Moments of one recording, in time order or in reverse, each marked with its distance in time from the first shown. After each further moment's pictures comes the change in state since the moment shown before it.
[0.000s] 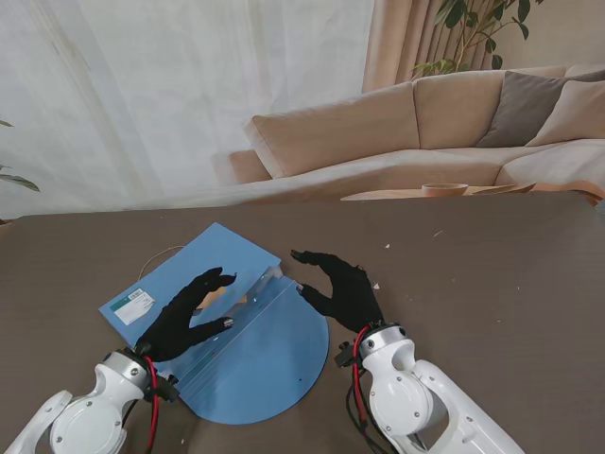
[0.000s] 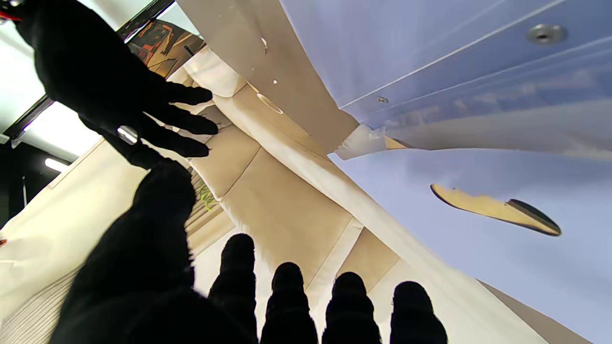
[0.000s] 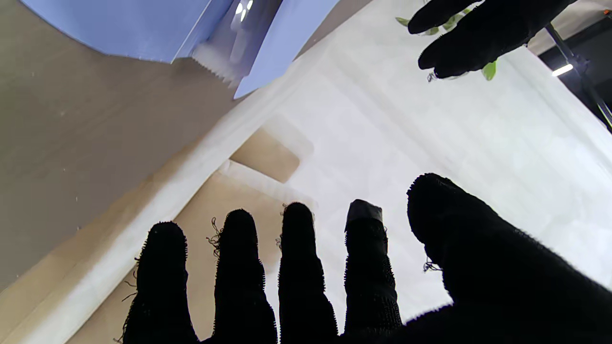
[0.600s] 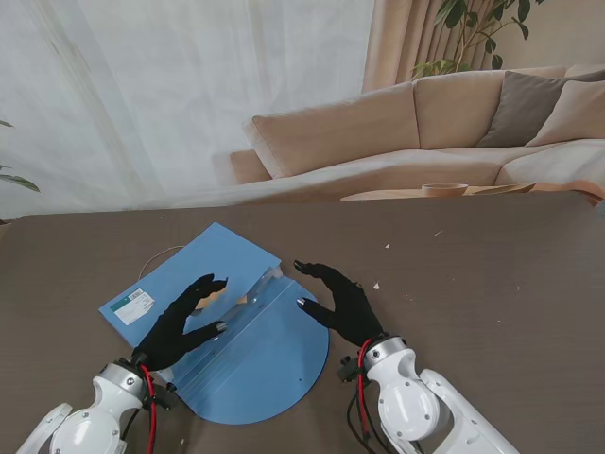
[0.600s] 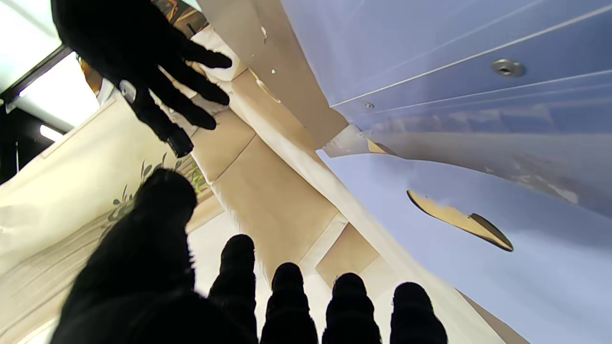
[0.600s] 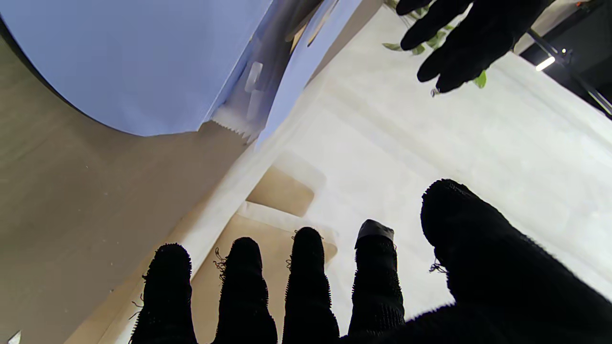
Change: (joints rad) left arm 0.012 -0.014 0.000 0.060 -0.066 -0.042 0.042; right arm -0.016 -0.005 0.022 0.078 0.119 -0.101 0.083; left_hand -0.004 0.027 0.004 0.000 0.000 -0.001 0.008 -0.060 0.000 0.000 0.000 -0.012 0.000 0.001 -0.009 -0.010 0.001 0.000 -0.003 -0.035; right_hand -0.010 0.053 -0.136 0.002 -0.160 -0.082 -0.031 -0.014 -0.187 -0.091 -0.050 -0.028 -0.158 -0.055 -0.076 -0.040 -0.093 -0.067 -0.144 -0.035
